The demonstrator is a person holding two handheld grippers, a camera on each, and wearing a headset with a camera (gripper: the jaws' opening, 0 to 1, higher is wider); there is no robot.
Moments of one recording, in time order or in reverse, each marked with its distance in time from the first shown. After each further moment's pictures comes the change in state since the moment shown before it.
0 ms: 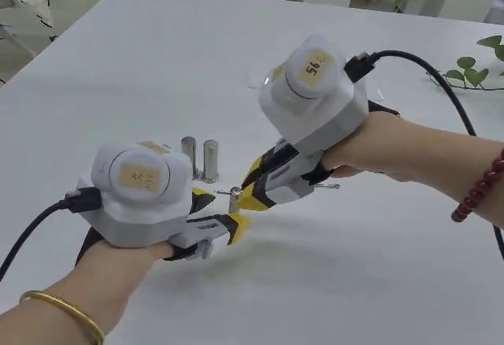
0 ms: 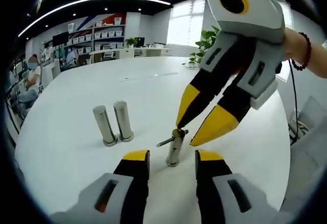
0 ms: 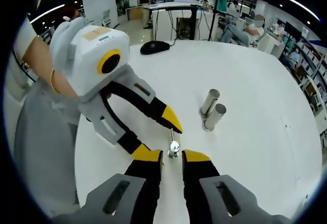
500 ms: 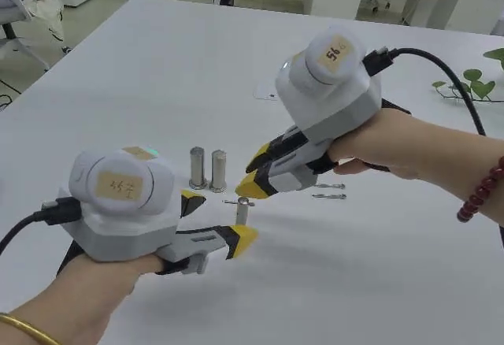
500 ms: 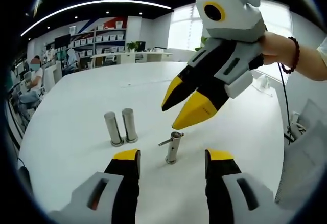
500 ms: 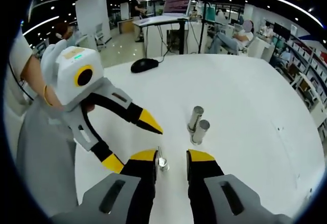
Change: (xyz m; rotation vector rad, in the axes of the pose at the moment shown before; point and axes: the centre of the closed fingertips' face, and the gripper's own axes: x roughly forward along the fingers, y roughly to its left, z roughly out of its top) left arm -0.032 -0.002 0.013 -0.009 -0.048 0.006; right arm -0.011 -0.020 0.030 0.068 -0.126 -0.046
